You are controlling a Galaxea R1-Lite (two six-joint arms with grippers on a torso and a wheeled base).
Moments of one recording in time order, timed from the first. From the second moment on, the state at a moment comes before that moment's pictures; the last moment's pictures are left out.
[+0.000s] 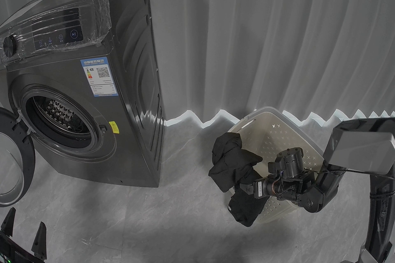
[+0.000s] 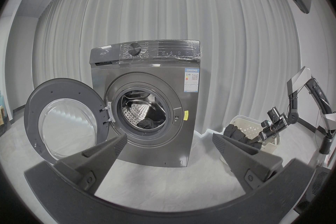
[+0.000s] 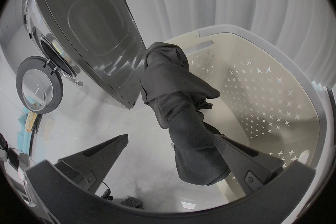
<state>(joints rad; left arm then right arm) 0.00 0.02 -0.02 -0.06 0.03 -0.02 0.45 2.30 -0.69 -0.97 -0.04 0.19</state>
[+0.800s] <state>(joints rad) 0.00 0.02 -0.02 -0.06 0.03 -0.02 0.44 2.39 -0.74 -1.02 -0.04 0.18</state>
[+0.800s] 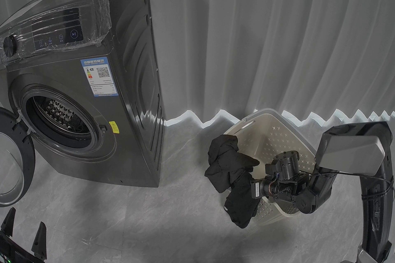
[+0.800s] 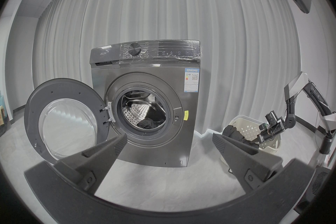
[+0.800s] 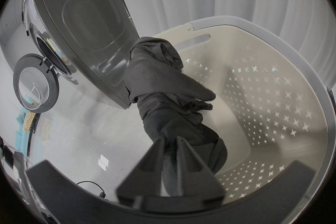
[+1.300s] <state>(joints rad) 0.00 0.02 -0.02 -0.06 0.03 -0.02 0.44 2.29 -0.68 -1.05 -0.03 0.18</state>
